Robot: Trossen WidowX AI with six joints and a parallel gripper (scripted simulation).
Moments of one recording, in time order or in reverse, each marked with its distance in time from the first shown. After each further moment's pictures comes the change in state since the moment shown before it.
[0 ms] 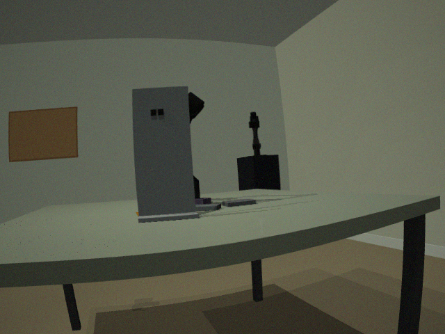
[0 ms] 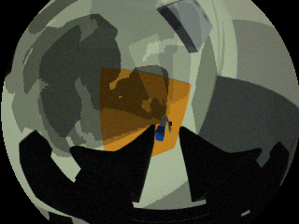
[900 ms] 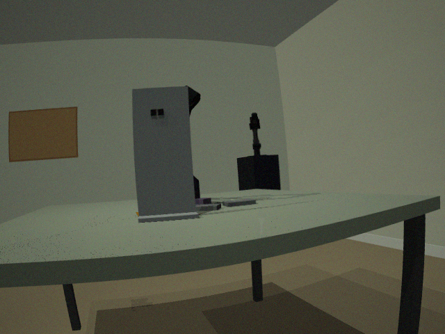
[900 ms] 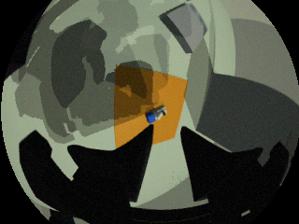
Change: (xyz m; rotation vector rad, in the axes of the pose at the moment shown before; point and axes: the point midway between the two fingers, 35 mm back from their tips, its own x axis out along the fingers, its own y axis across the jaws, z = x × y) arm -0.025 0.002 -0.006 0.006 0.011 0.006
